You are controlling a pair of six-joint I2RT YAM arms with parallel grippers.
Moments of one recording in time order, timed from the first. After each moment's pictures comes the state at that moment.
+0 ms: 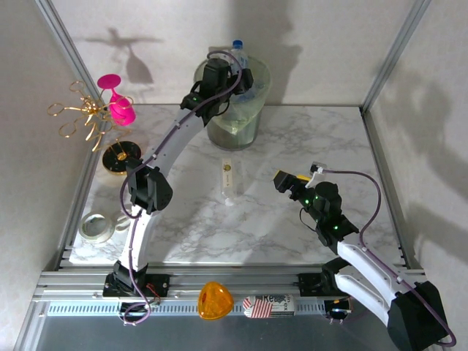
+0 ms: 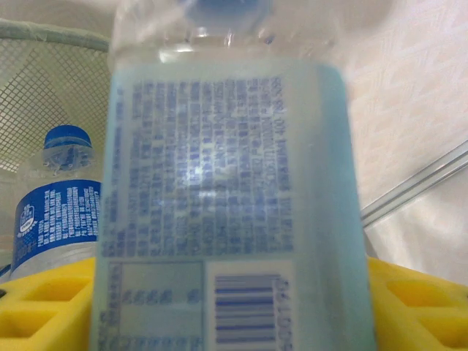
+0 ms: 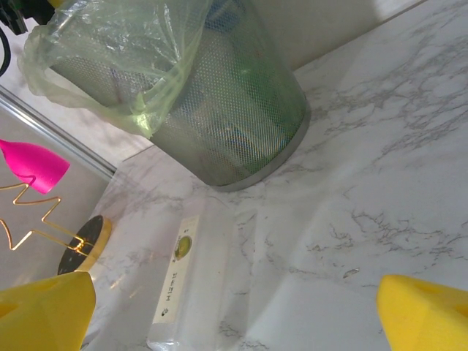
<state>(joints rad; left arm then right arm) -0.48 2.29 2.42 -0.40 -0.05 -0.54 0.45 0.84 0.35 0.26 -0.02 0.66</state>
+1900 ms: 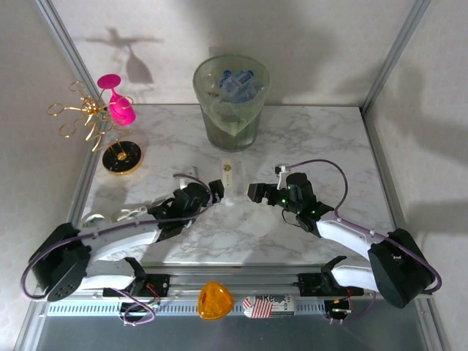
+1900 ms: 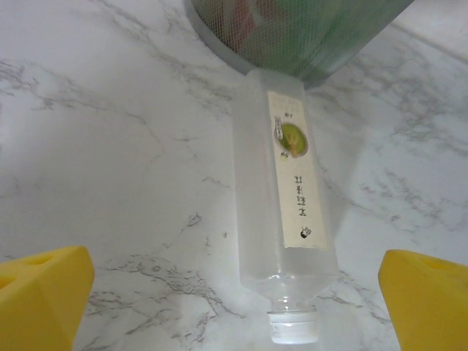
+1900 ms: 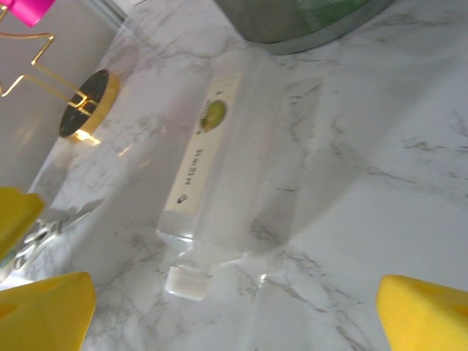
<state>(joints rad) -0.81 1.28 0.59 0.08 -0.51 -0.81 0.59 1.22 0.47 0.27 -0.21 0.57</state>
